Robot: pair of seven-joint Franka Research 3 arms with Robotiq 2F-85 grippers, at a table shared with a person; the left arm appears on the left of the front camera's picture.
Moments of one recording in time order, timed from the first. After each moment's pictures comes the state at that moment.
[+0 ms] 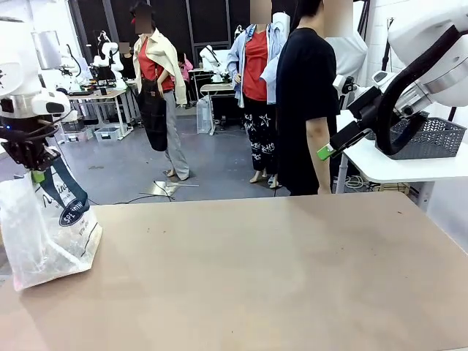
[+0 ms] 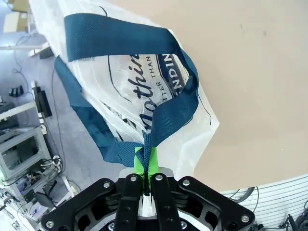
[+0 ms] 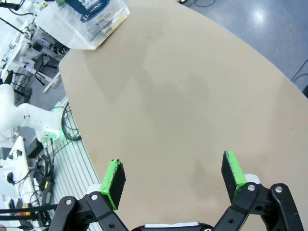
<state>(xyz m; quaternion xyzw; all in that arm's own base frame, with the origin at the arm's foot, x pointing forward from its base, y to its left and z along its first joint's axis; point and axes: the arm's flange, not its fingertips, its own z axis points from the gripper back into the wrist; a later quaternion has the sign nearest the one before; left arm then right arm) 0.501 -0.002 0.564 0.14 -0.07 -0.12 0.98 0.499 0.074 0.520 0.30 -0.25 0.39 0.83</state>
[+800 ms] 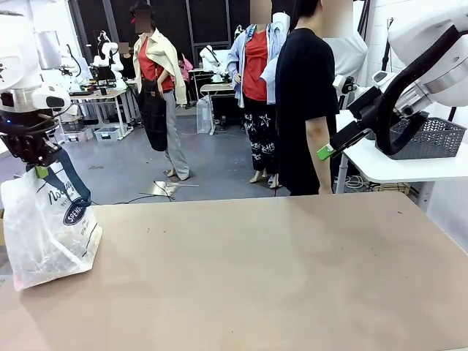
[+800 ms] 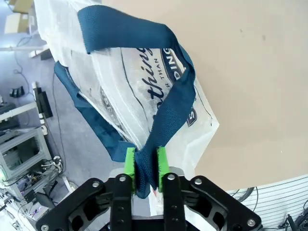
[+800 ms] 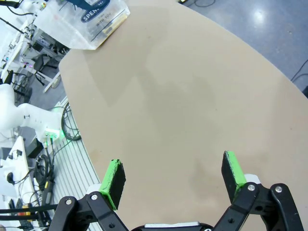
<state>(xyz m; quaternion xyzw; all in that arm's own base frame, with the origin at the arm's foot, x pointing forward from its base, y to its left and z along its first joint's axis) 0.504 -0.002 0.570 0.14 -0.08 -0.12 0.98 0.499 0.074 0.520 0.30 -0.25 0.39 0.83</state>
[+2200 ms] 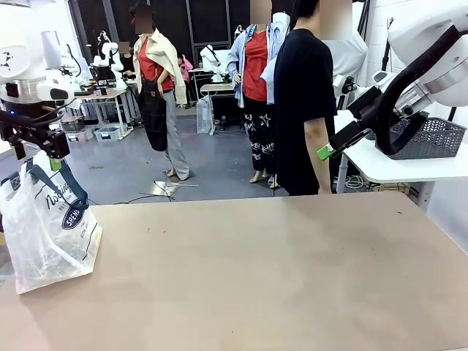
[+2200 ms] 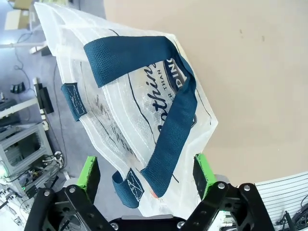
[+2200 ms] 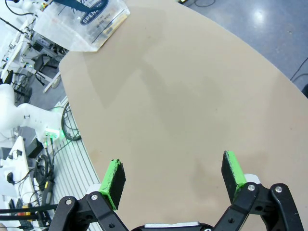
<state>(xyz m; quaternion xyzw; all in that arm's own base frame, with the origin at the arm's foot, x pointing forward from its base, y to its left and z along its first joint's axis) 0.518 -0.006 0.583 0.14 -0.06 -0.12 0.98 0.499 0.074 0.520 0.30 -0.25 0.39 0.83</state>
